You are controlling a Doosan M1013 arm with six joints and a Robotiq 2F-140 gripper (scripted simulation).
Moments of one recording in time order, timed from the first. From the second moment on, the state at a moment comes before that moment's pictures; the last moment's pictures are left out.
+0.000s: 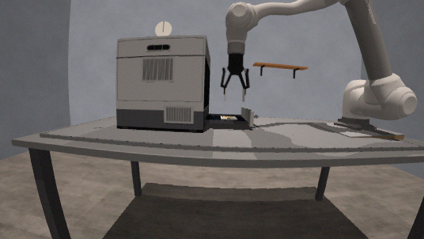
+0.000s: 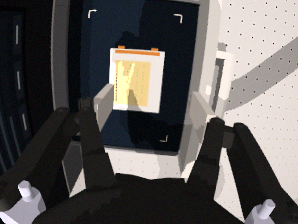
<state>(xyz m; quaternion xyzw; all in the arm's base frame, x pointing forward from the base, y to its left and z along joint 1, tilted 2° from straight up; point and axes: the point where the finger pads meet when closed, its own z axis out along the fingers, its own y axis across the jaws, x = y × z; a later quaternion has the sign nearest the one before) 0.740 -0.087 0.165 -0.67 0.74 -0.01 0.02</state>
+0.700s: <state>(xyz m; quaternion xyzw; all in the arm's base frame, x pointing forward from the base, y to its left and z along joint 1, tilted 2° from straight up) 0.719 -0.085 0.176 -0.67 0.74 -0.01 0.02</state>
